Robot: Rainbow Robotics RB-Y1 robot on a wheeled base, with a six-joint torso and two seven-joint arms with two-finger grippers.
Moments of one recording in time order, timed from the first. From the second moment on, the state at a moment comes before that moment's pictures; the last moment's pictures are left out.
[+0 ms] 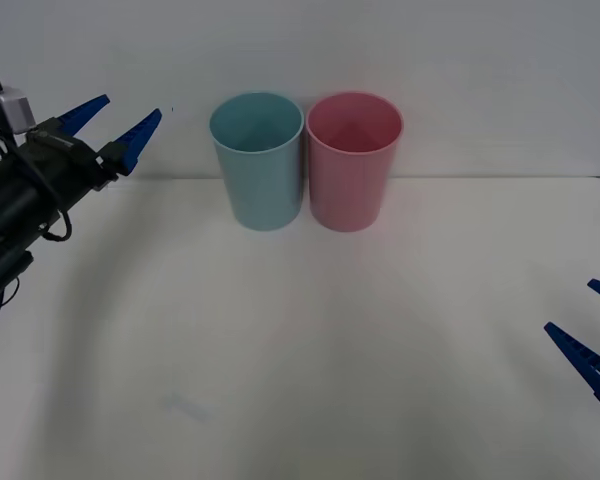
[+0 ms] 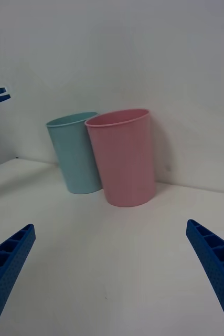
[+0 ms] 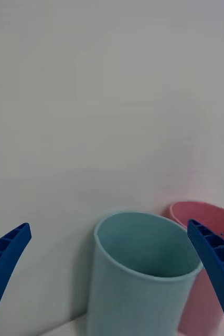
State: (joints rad) right arm 0.35 -0.40 -0.52 -1.66 0.96 -1.22 0.00; left arm -0.32 0.37 0.35 -1.49 -1.31 -0.81 0.31
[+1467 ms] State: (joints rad) right arm 0.35 -0.40 -0.52 -1.66 0.96 -1.22 0.00; left arm 0.38 0.54 0.69 -1.65 -0.92 -1.16 0.05
